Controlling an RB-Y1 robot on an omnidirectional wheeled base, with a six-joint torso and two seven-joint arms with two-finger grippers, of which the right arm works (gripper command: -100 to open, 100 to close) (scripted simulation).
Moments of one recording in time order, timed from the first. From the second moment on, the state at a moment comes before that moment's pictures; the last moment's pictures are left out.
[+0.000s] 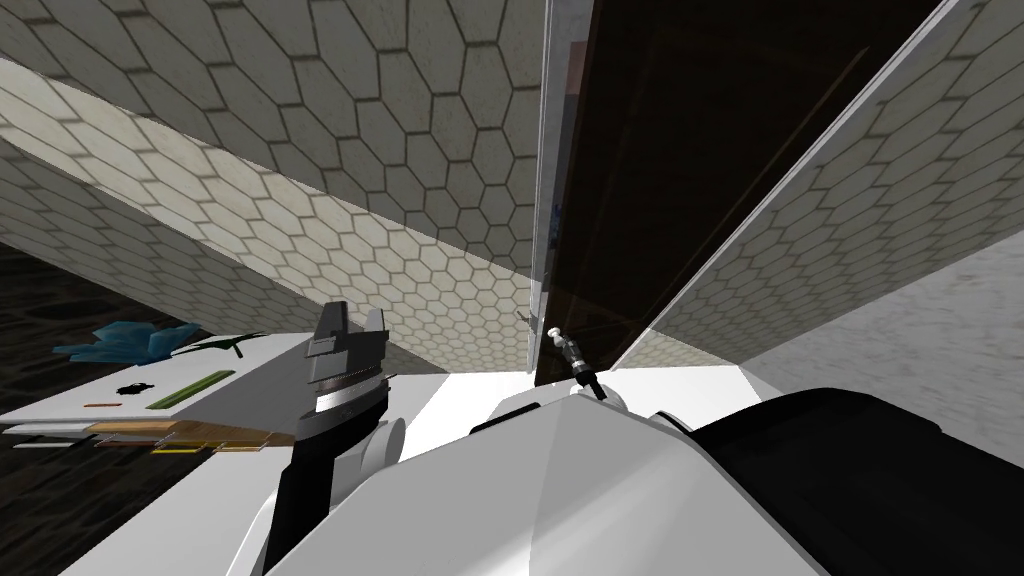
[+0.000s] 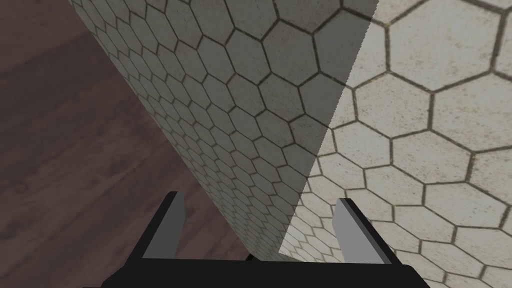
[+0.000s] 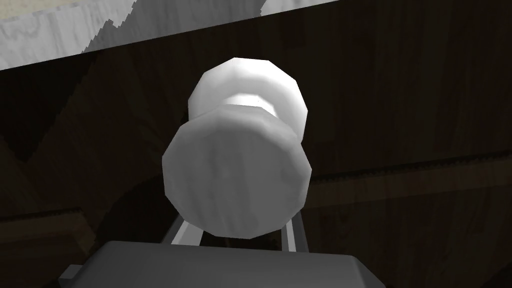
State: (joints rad) arm -0.02 -0.34 0.04 -0.61 -0.22 -0.95 -0.39
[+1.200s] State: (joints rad) arm -0.01 -0.34 0.08 -0.65 -0.31 -0.90 -0.59
